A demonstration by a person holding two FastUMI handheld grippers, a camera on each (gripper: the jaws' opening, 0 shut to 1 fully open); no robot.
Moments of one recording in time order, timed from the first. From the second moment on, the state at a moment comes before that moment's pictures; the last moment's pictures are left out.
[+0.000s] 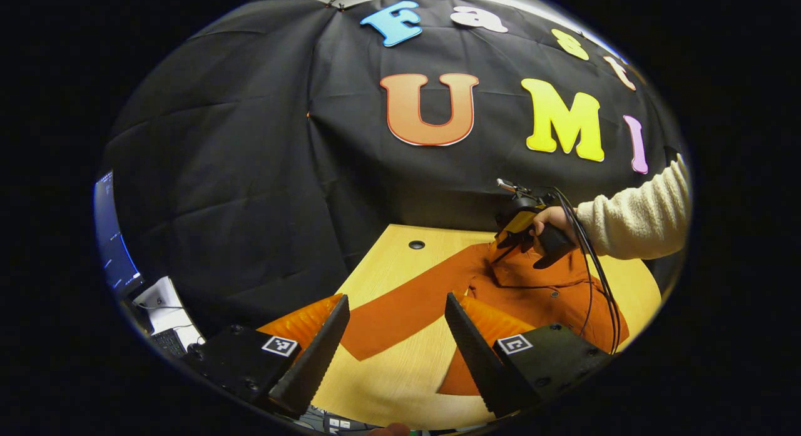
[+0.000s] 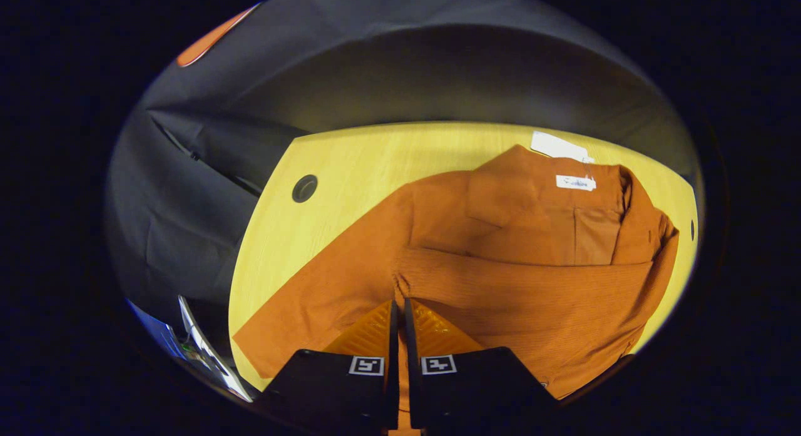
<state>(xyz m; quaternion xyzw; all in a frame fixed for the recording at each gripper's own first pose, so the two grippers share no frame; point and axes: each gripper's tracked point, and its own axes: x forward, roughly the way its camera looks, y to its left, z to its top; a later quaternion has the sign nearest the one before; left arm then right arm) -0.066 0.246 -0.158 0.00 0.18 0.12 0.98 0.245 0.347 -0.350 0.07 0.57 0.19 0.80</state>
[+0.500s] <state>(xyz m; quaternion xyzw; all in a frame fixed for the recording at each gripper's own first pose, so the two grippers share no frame) -0.066 0.266 -0.174 -0.02 0.18 0.15 0.97 0.224 0.364 -0.287 0.09 0.52 0.27 0.81</state>
